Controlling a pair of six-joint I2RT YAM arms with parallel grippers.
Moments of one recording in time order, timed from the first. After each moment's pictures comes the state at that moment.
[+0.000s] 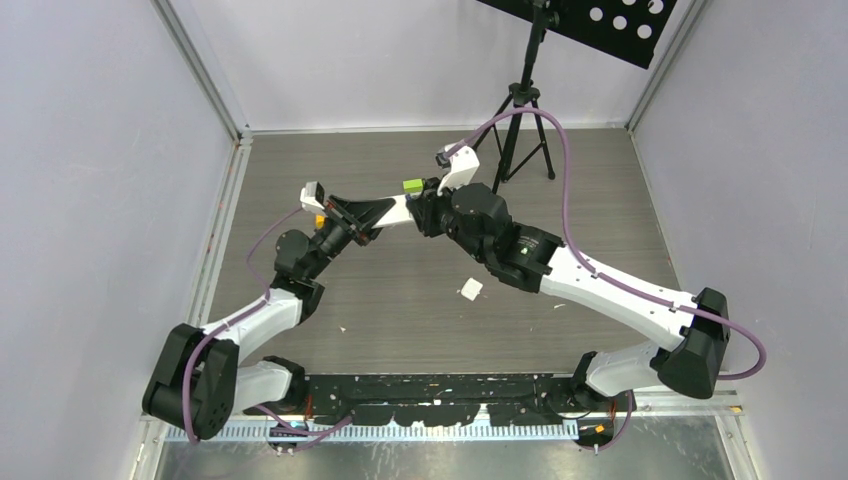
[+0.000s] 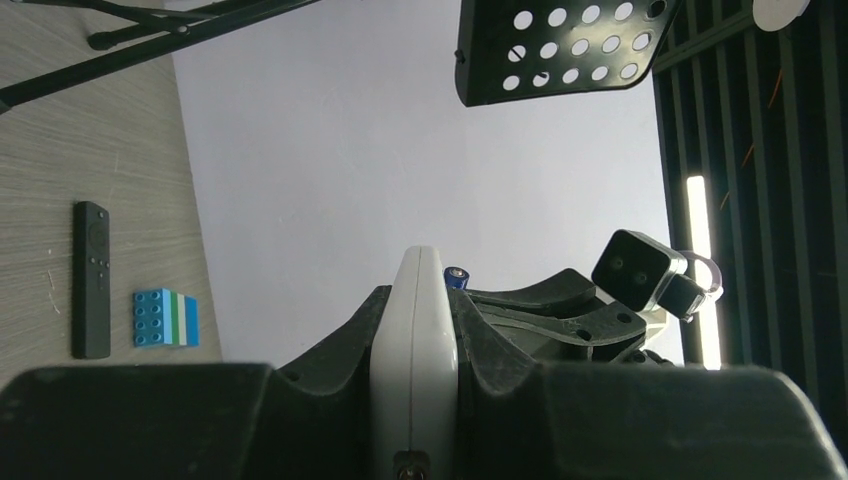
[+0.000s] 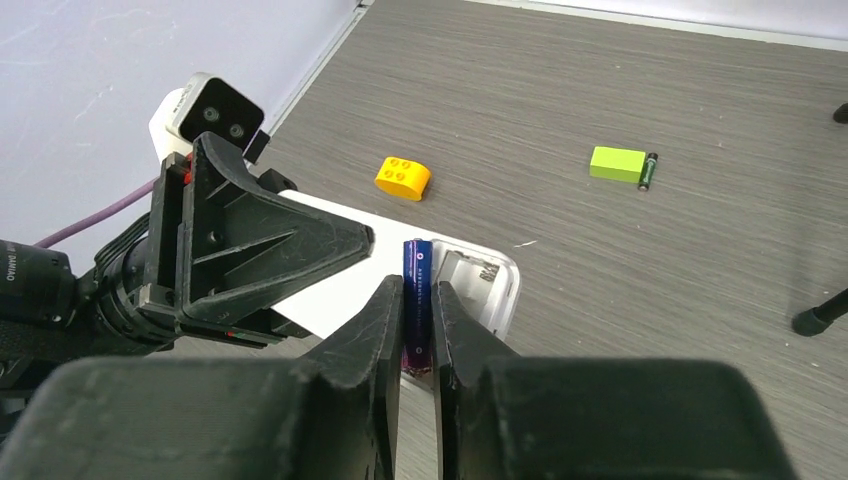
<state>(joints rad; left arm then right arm) -0.36 1.18 0.43 1.01 0.38 -1.67 0.99 1.35 1.24 -0.11 0.36 0.39</state>
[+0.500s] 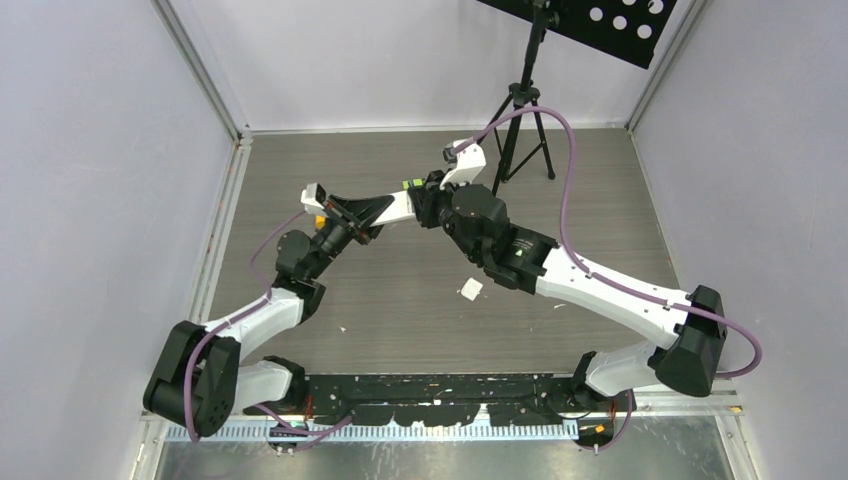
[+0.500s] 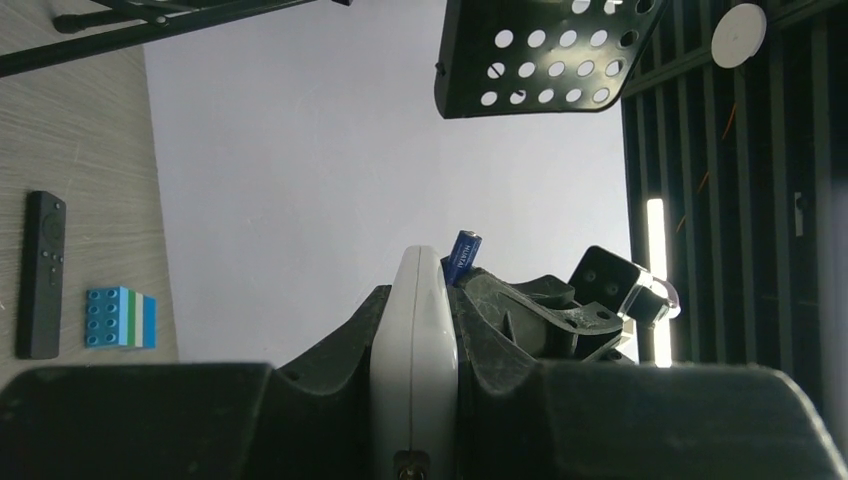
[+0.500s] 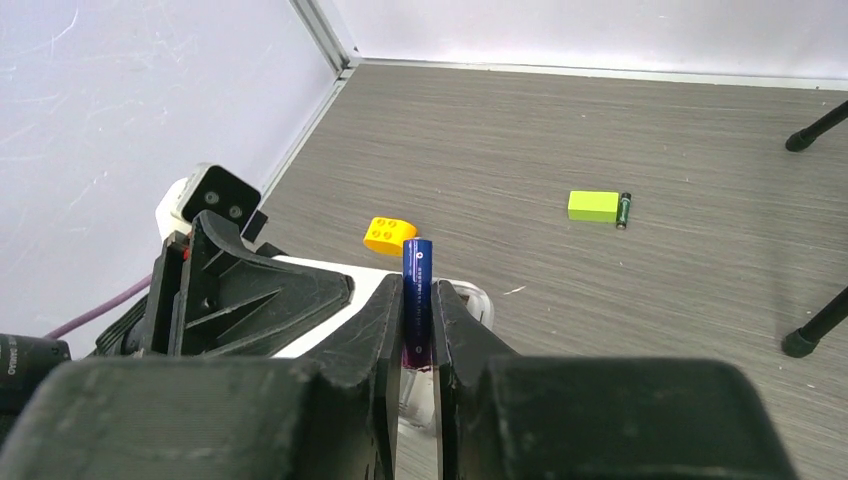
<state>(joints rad) -0.36 1.19 0.43 1.04 0.36 -1.76 0.99 1.36 1.22 0.01 0.49 0.39</state>
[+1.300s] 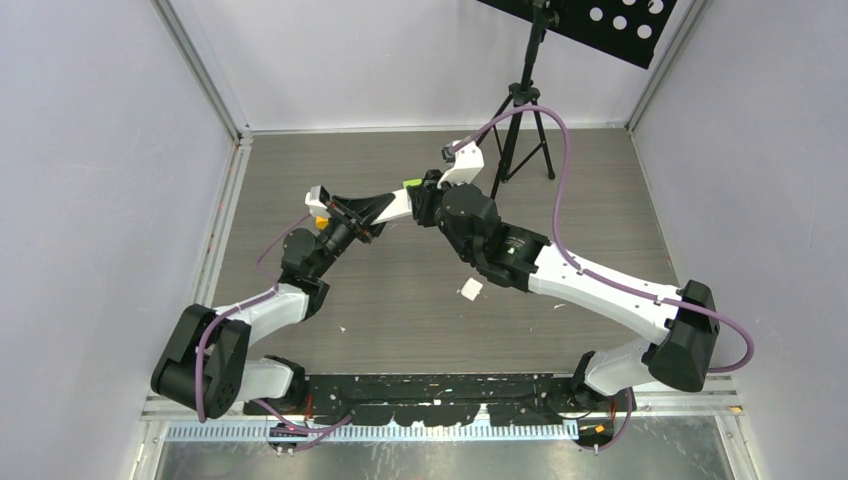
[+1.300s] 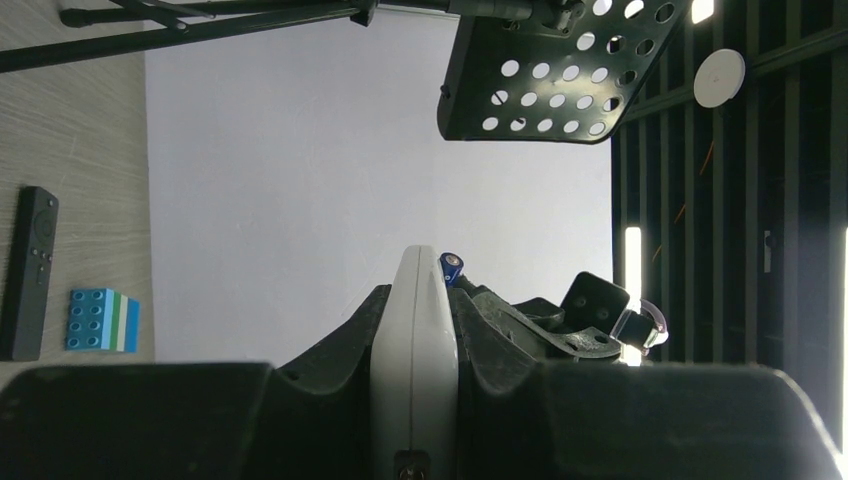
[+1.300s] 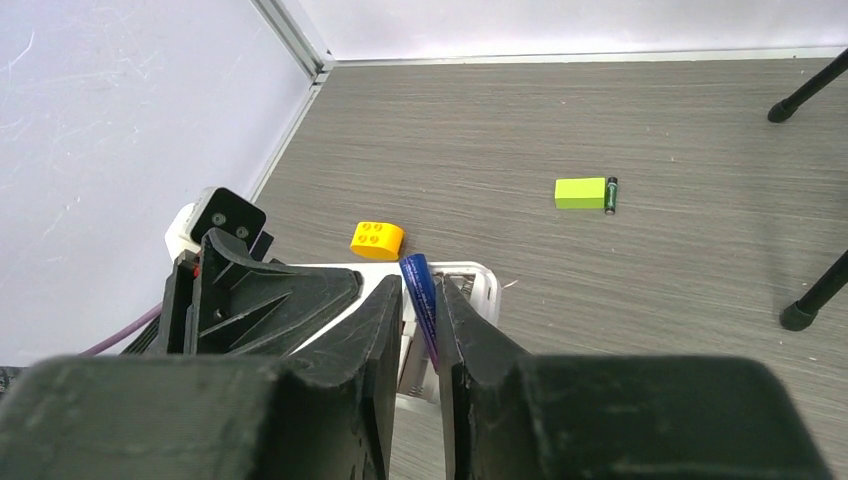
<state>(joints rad) -0.36 1.28 0.43 1.10 0.32 -1.83 1.00 1.40 1.24 0.01 0.57 0.46</state>
